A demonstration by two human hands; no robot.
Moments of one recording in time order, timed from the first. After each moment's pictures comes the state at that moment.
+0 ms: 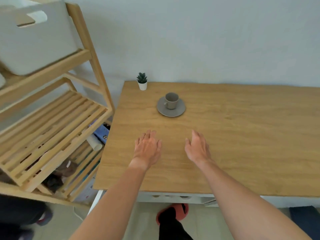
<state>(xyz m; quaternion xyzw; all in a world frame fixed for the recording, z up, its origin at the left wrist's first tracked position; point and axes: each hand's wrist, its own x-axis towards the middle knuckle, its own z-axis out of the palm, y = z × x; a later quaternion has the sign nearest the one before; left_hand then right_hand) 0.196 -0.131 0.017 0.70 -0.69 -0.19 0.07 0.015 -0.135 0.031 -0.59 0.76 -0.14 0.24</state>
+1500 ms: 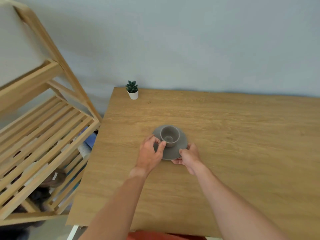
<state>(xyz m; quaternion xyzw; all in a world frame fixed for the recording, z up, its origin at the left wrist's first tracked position) 0.148 -0.235 -0.006 0.65 -0.59 -0.32 0.34 -0.013 -0.255 -0.011 -0.28 0.68 -0.31 0.61</state>
